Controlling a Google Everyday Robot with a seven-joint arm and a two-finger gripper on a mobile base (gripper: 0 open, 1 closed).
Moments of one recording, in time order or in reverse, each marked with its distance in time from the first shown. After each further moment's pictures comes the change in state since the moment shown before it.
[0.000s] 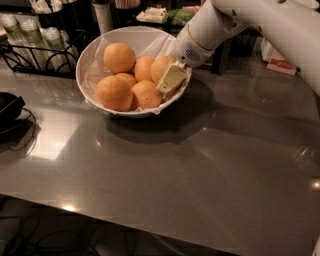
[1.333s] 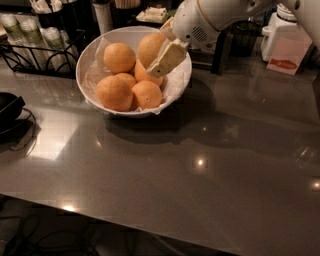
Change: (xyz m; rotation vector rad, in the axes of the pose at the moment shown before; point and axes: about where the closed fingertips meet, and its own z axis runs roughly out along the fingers) arm -0.063 0.027 -0.063 -0.012 -0.239 -0.148
